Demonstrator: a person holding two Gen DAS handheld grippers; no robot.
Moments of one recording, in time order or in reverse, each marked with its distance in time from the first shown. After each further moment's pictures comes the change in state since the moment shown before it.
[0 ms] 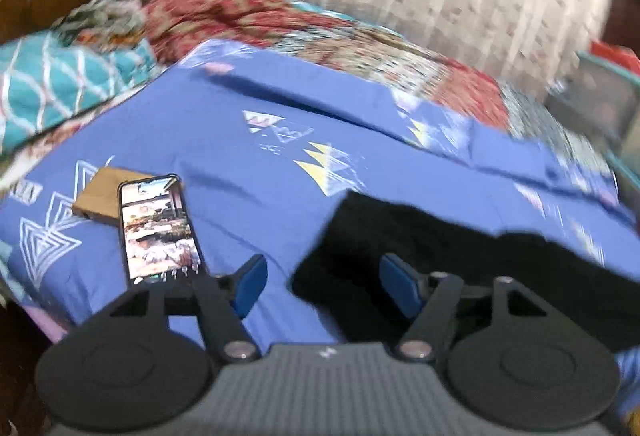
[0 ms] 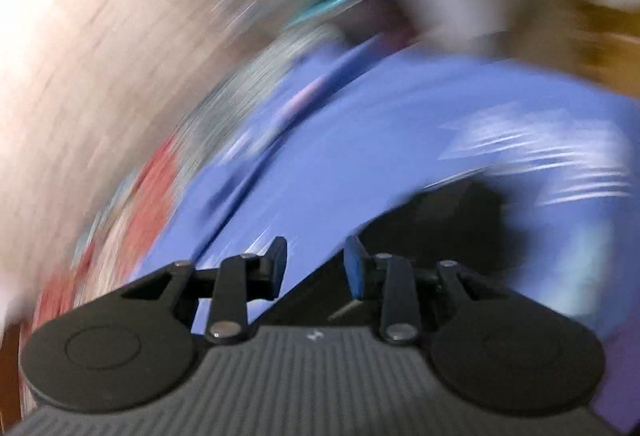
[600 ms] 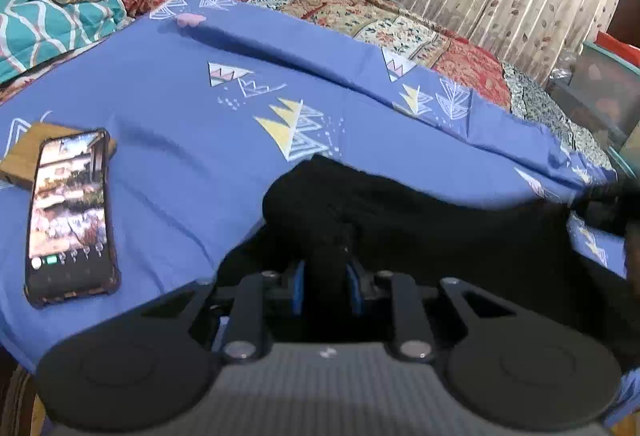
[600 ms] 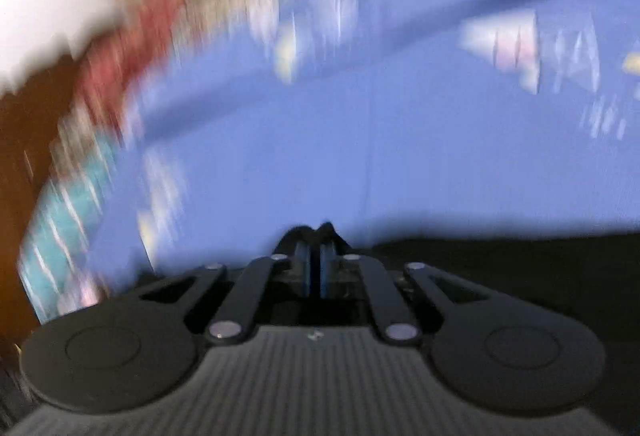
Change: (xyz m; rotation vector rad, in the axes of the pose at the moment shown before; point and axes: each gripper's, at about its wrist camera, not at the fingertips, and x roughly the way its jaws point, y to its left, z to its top) left arm 0.066 -0.029 -0.034 -0.026 0.093 -0.045; right arm 0.200 0.240 -0.114 -0.370 0.543 0.319
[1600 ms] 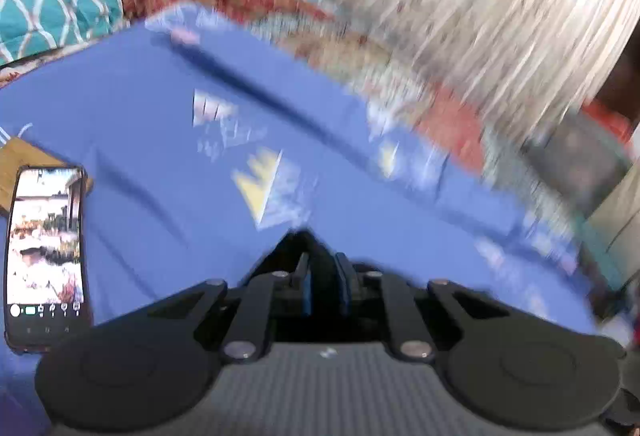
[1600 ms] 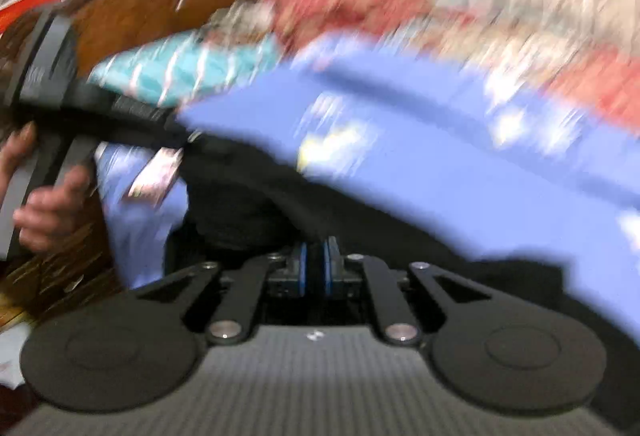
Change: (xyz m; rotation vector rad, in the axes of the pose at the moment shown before) left arm -0.019 0.024 0.057 -0.170 -0.114 -0.155; right arm -0.013 0.170 -0.126 -0.799 -0.070 0.150
